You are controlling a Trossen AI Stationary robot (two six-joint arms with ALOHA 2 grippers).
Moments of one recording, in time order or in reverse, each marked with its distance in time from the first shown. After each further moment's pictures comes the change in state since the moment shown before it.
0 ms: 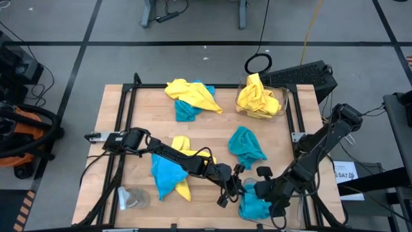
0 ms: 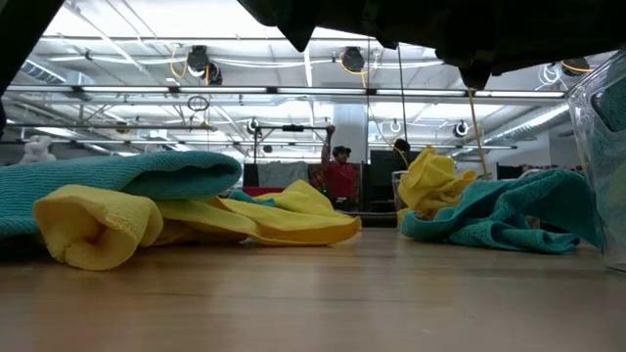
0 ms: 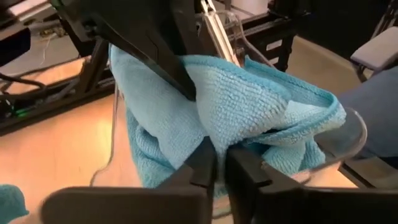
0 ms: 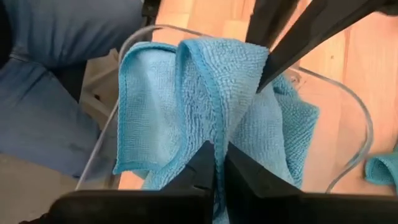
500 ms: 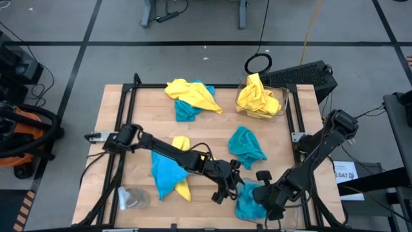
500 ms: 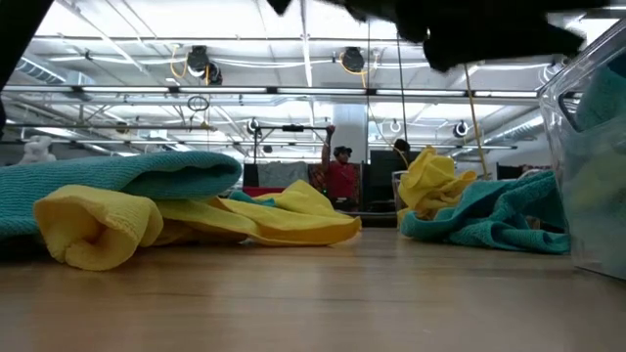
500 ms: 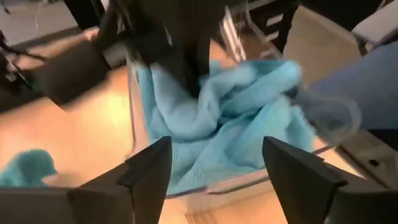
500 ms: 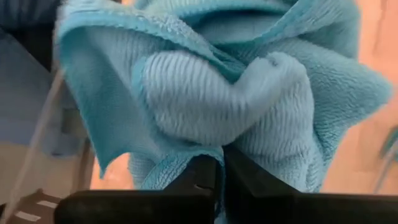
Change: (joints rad) left arm 0.010 -0.113 0.000 -0.247 -0.014 0.012; right arm 0.028 0.134 -0.003 -0.019 -0.026 0.033
